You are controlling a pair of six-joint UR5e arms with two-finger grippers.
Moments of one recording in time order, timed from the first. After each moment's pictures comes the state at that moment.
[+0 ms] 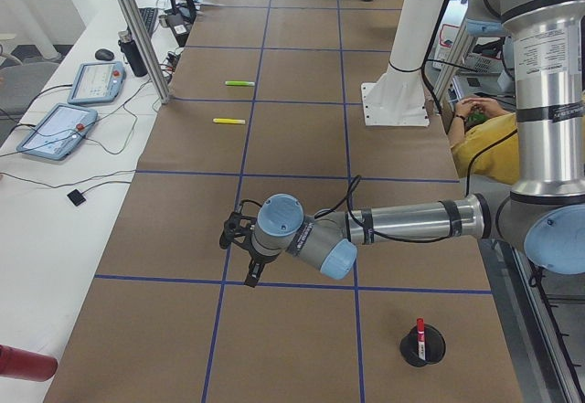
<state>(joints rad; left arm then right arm) -1.48 -1.42 -1.57 -2.22 -2.37 -0.18 2.79 -2.09 1.75 -2.49 1.98 -0.38</state>
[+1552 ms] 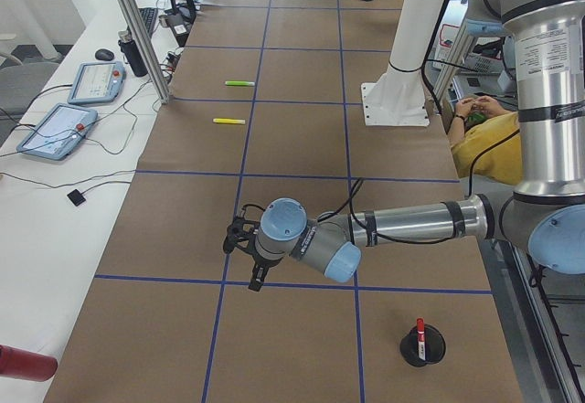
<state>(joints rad) -1.48 -1.40 -1.57 -2.22 -2.37 -0.18 2.46 -2.05 1.76 -2.19 2.23 -0.23</state>
